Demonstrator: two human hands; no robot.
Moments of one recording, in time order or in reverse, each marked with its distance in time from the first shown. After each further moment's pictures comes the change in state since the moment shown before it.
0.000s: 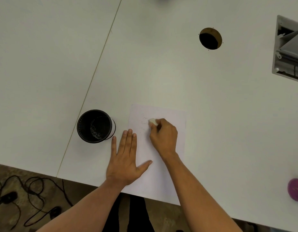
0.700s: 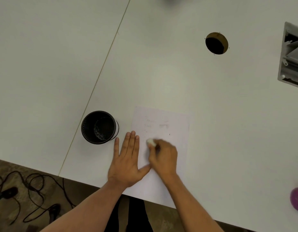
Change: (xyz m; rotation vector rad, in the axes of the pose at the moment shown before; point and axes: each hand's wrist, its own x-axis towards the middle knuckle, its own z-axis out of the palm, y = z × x) left_hand -0.001 -0.002 -0.001 -0.002 0.005 0.019; right_hand -0.050 0.004 -0.004 -0.044 -0.120 -0.056
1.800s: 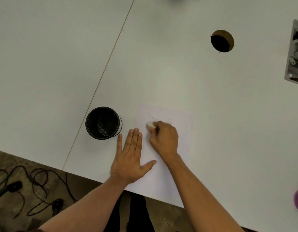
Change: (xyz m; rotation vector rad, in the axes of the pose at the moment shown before) left_hand 0.000 0.001 0.000 -0.006 0.032 -0.007; right_hand 0.047 -0.007 0.007 -0.065 -0.009 -0.076
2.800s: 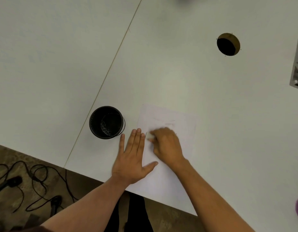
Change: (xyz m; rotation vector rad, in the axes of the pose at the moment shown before) left_hand -0.001 0.000 0.000 -0.014 -0.012 -0.008; right_hand -0.012 0.009 -0.010 -0.146 -0.156 -0.312
